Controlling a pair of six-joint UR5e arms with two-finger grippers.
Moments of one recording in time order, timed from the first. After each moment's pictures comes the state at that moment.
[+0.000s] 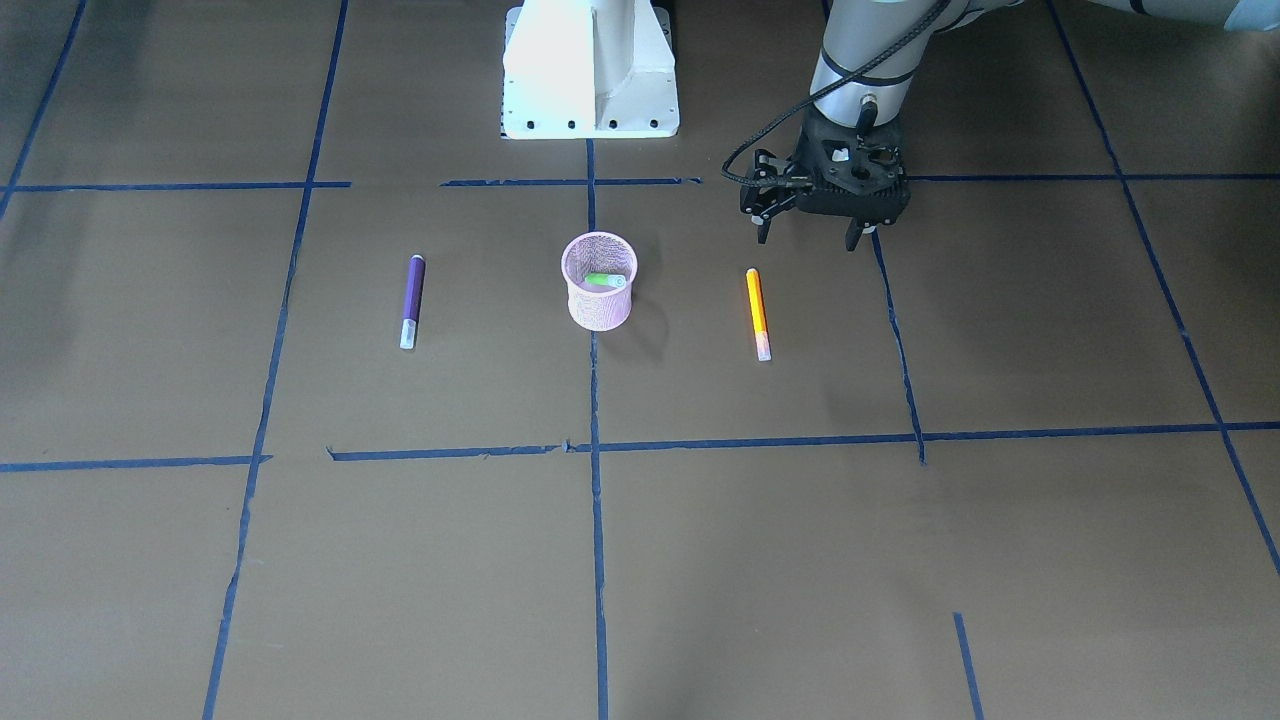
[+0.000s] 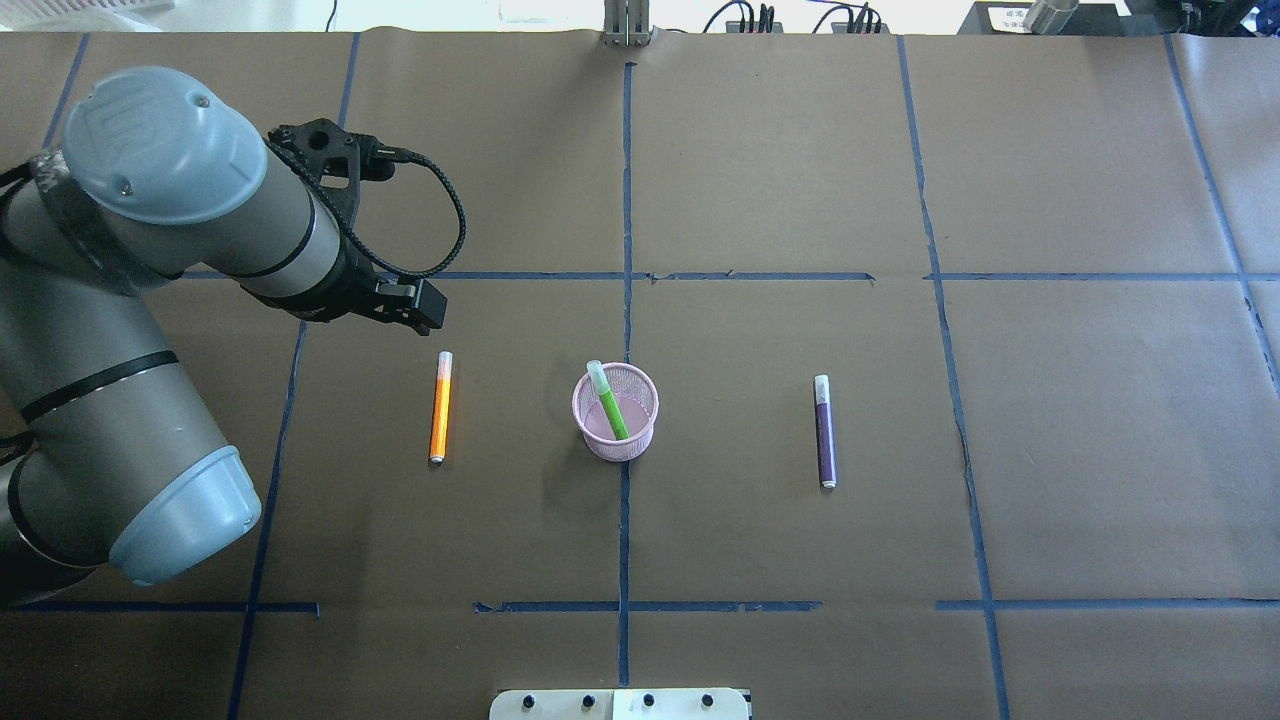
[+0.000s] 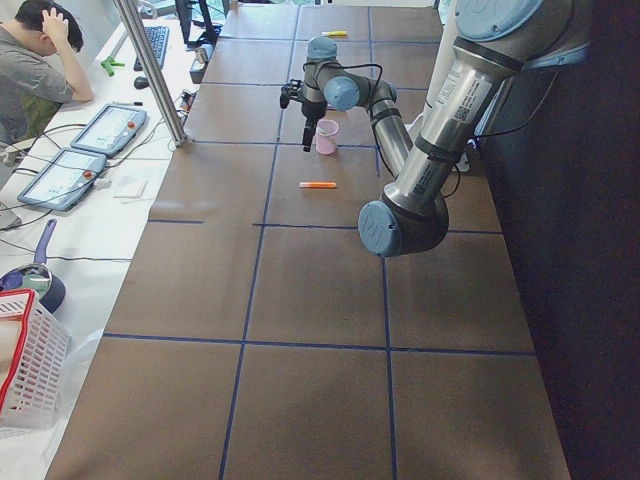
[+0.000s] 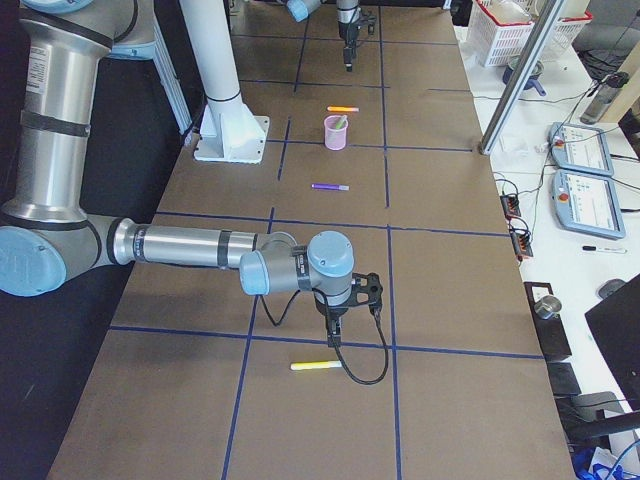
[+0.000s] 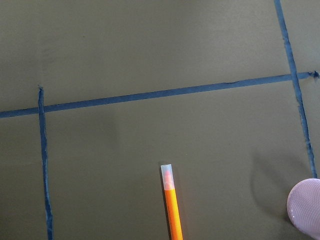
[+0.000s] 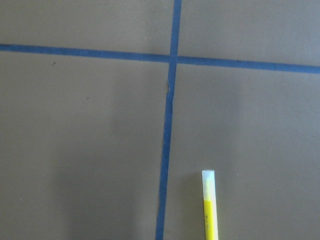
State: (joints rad) left arm -0.70 -2.07 -2.04 -1.35 -1.92 -0.95; right arm 1.46 -1.78 1.66 -1.25 2.30 0.17
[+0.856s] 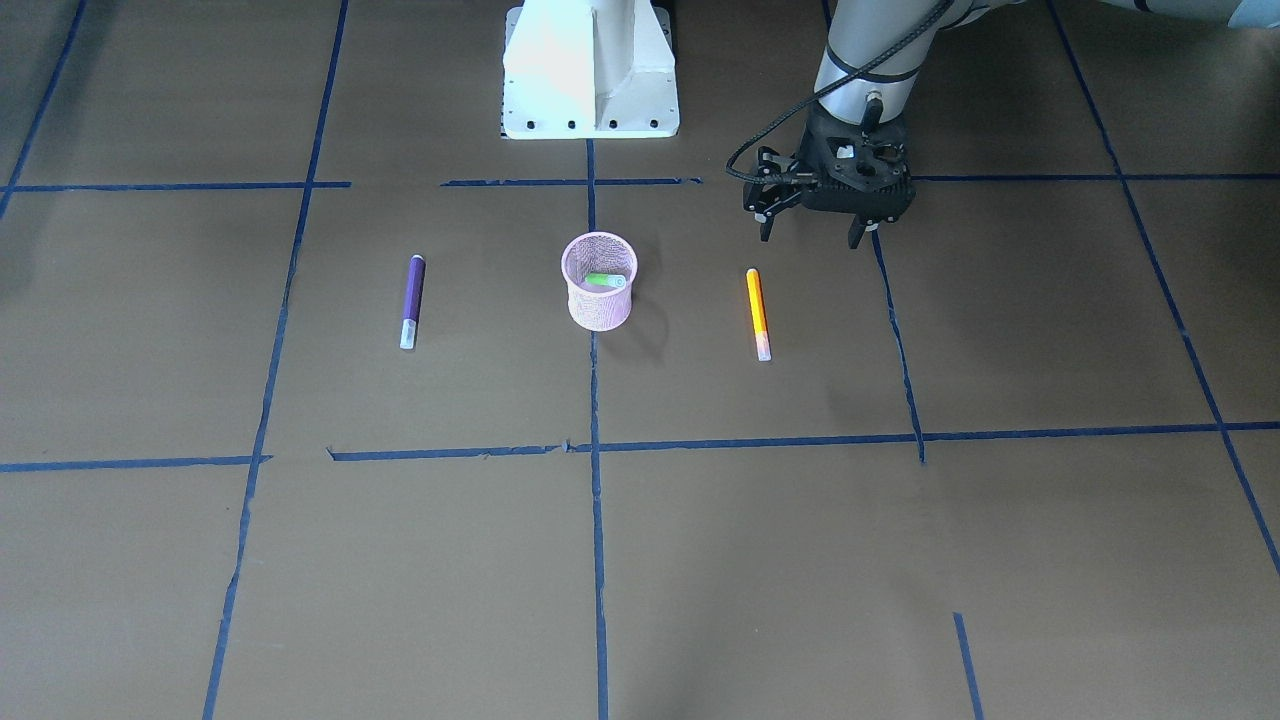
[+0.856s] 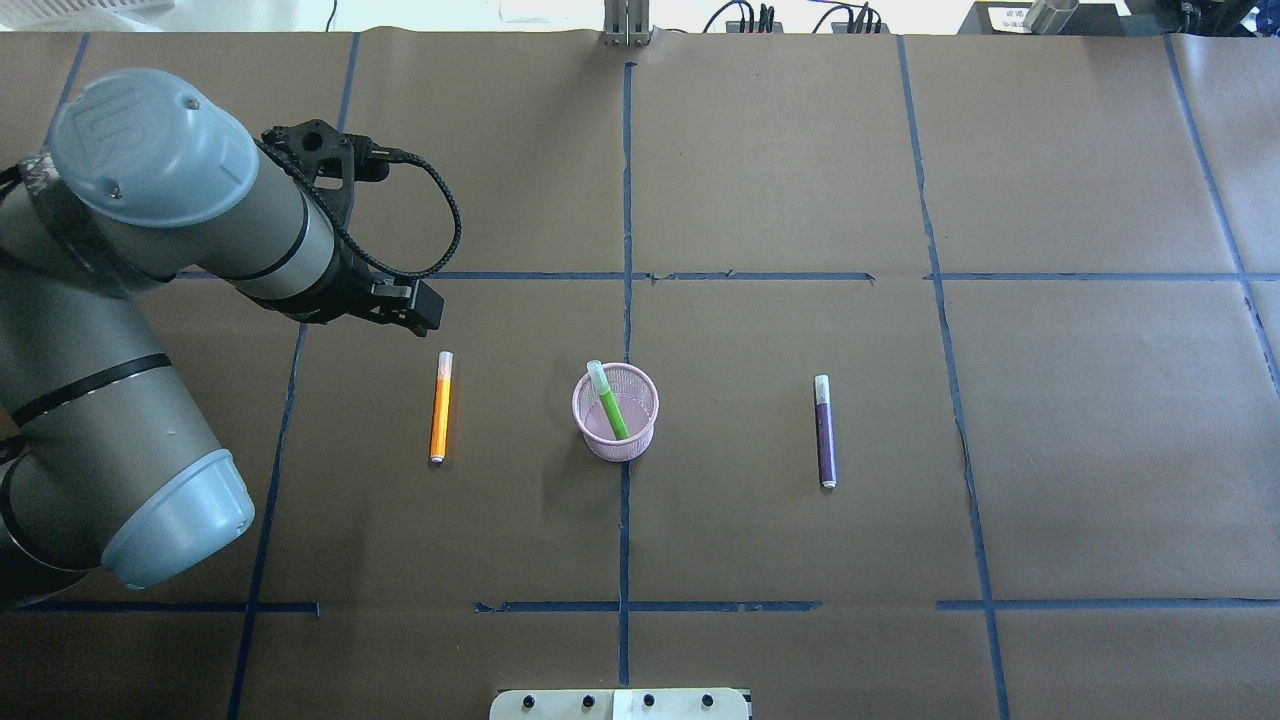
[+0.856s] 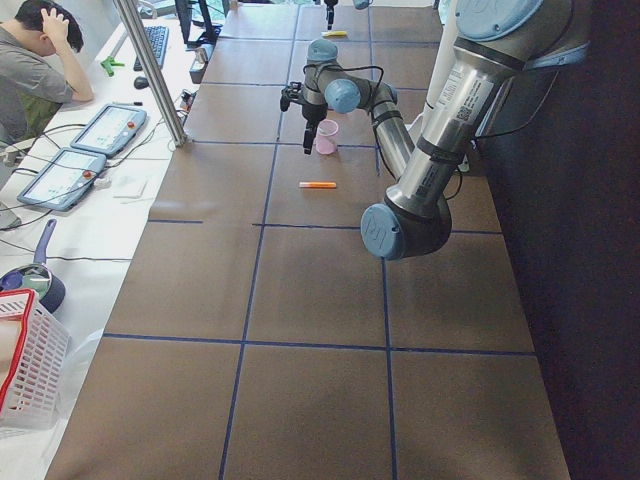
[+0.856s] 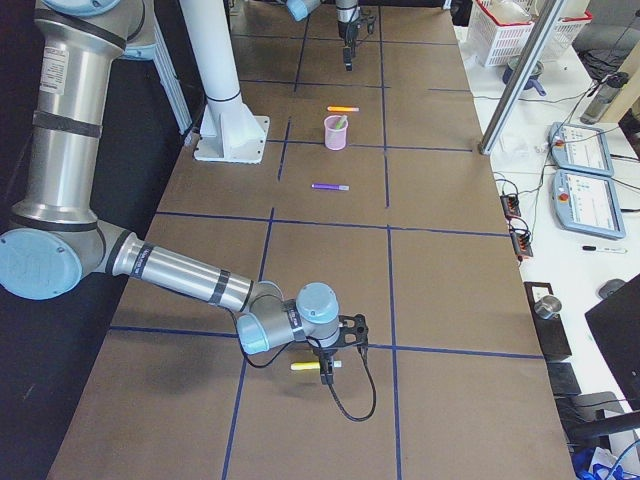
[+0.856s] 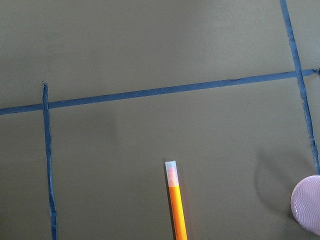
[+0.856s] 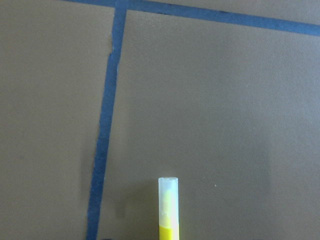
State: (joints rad) left arm -0.70 -2.06 -2.05 -1.36 -1.92 -0.96; right arm 1.34 -1.78 1.38 -0.88 2.22 0.27
